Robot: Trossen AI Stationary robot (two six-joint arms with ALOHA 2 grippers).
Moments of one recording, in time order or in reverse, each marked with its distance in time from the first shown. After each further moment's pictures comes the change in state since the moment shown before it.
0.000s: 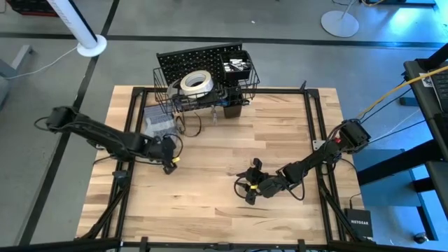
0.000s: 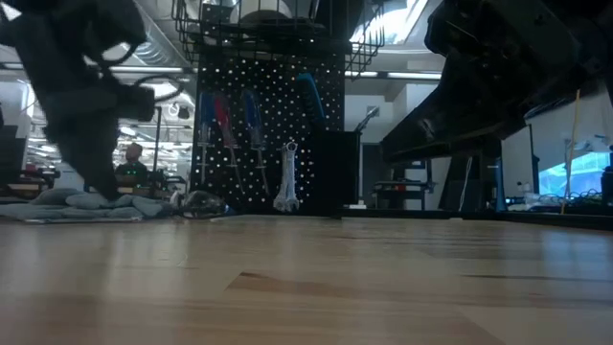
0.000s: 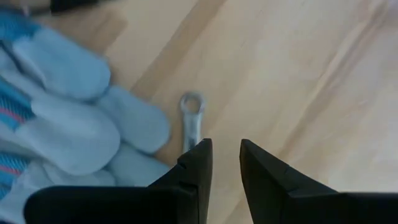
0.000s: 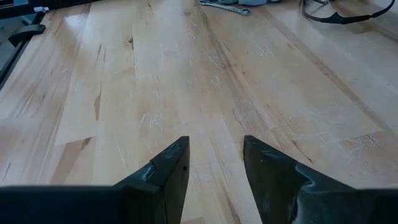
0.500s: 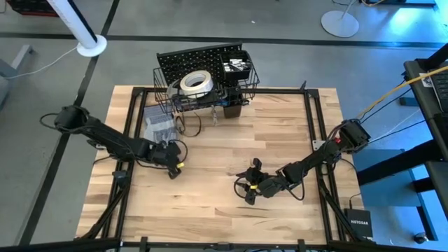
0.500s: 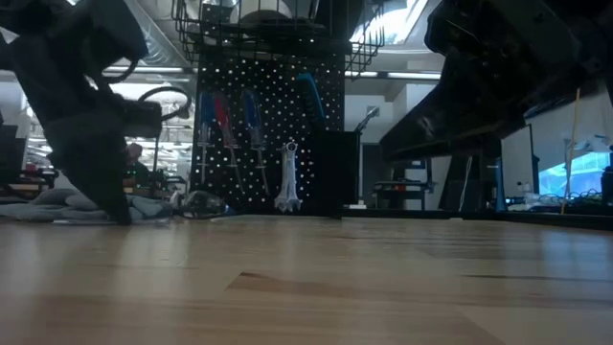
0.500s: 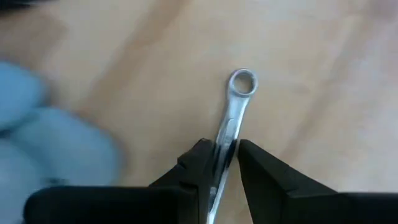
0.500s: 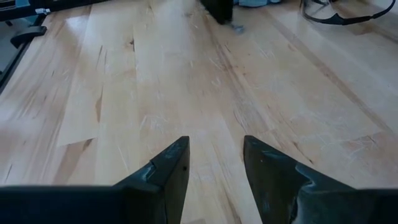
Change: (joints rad) left arm -0.064 0.174 -0.060 0.256 -0.027 -0.001; right arm 0.000 0.000 0.000 0.005 0.000 0.000
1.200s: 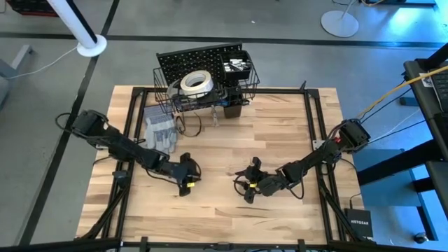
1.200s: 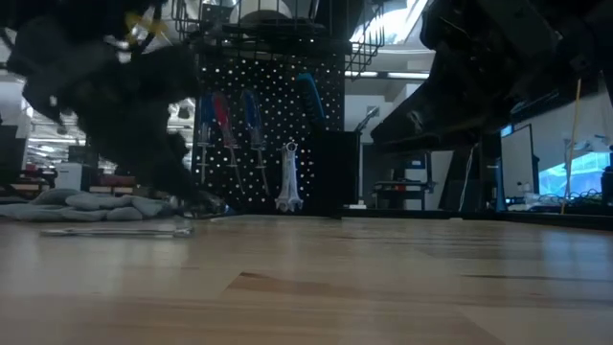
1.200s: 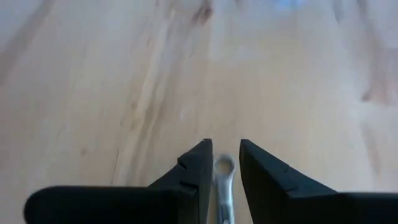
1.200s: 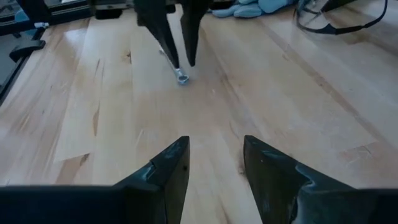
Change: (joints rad) left arm -0.113 0.280 0.108 0.540 0.049 0.325; right arm -0.009 0.000 0.000 0.028 0.009 -0.007
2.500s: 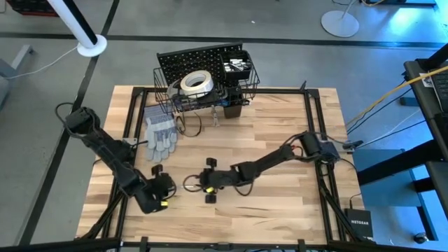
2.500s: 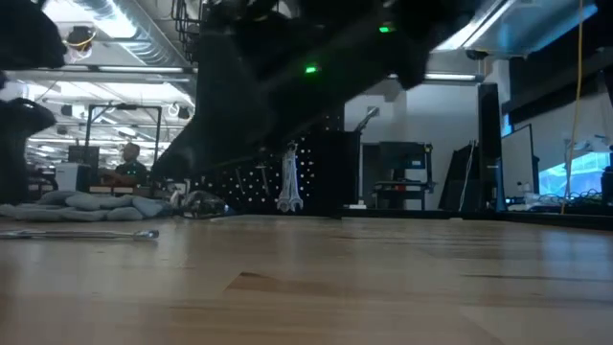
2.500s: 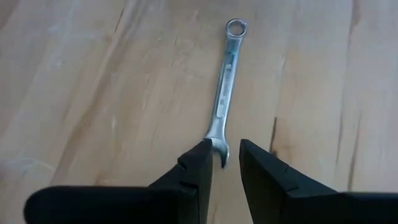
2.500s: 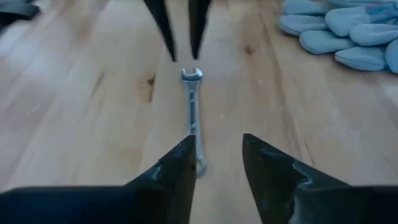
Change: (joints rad) left arm -0.477 -0.114 0.094 -0.651 -0.310 -0.554; right arm -0.210 0.490 0.687 -0.176 -0.339 -0.397
